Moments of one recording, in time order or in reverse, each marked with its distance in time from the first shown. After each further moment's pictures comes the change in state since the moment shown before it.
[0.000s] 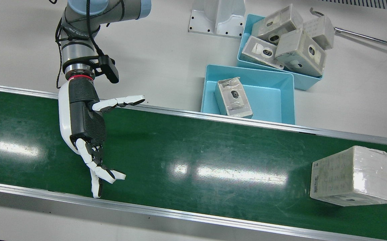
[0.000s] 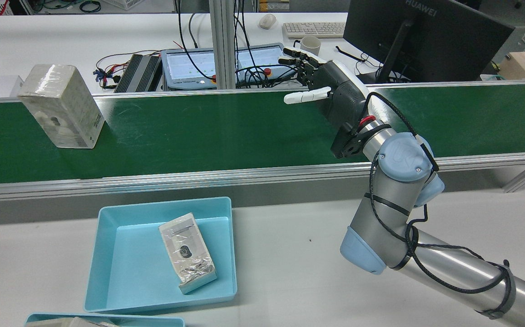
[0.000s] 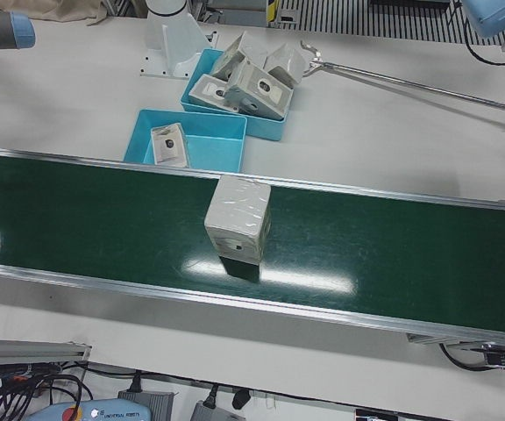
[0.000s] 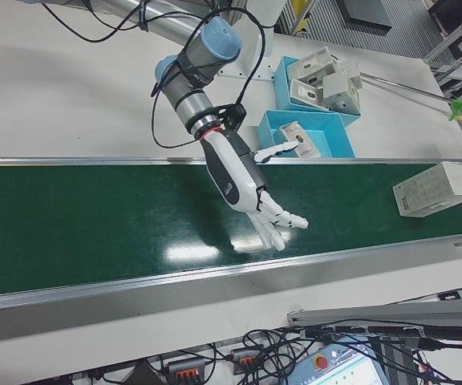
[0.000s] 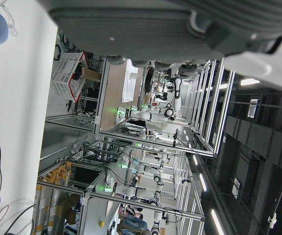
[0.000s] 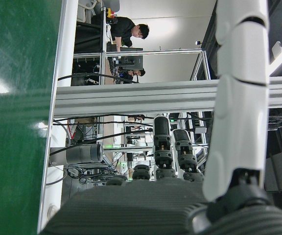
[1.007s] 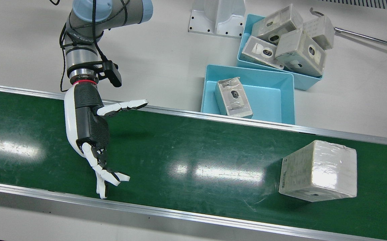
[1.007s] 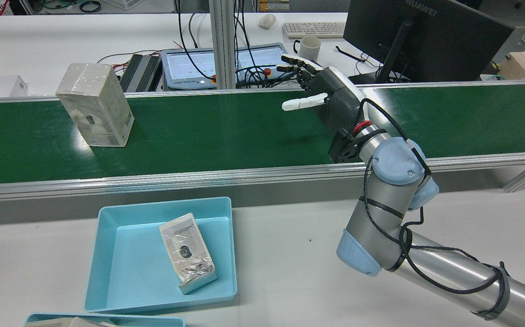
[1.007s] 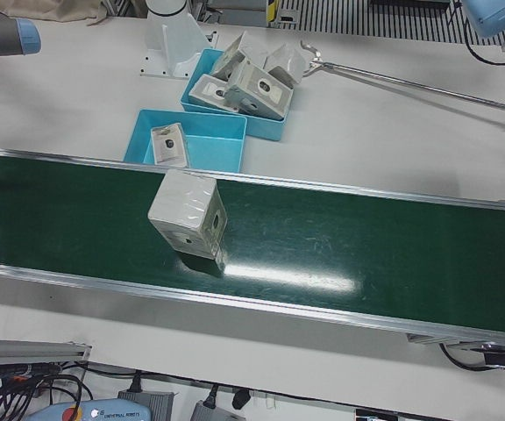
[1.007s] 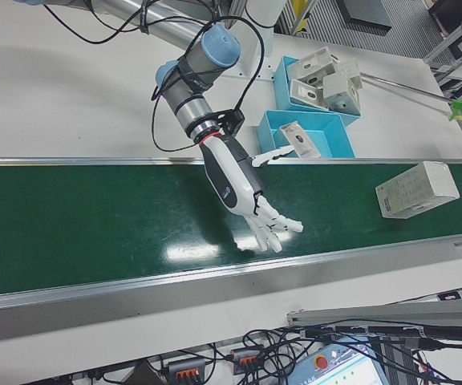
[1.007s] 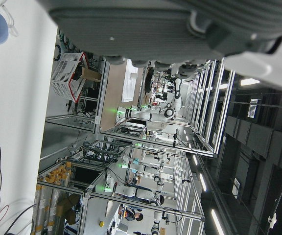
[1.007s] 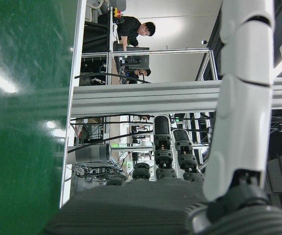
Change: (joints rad) left arm 0.000 0.000 0.000 0.000 0.000 0.000; right arm -0.016 0.003 -0.034 0.012 0.003 0.000
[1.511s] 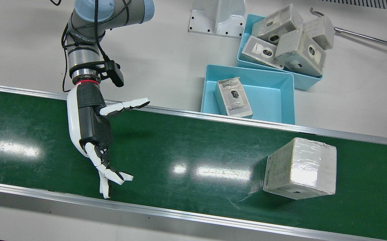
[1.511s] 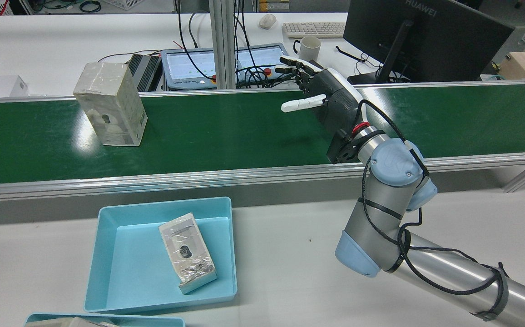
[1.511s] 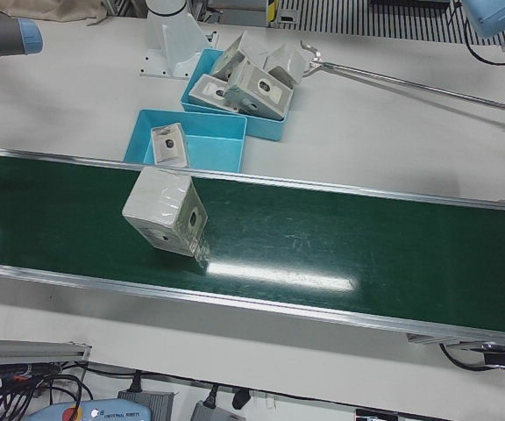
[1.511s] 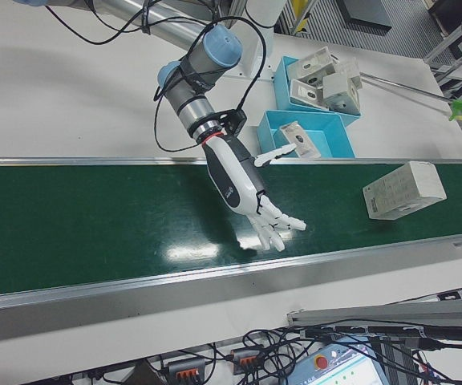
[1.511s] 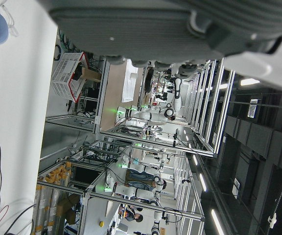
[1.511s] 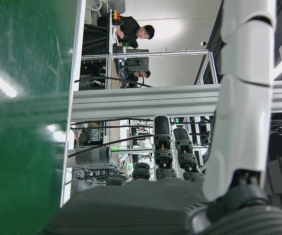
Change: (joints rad) left arm 0.000 0.000 0.000 0.000 0.000 0.000; right arm -0.004 0.007 -0.001 0.001 0.000 0.001
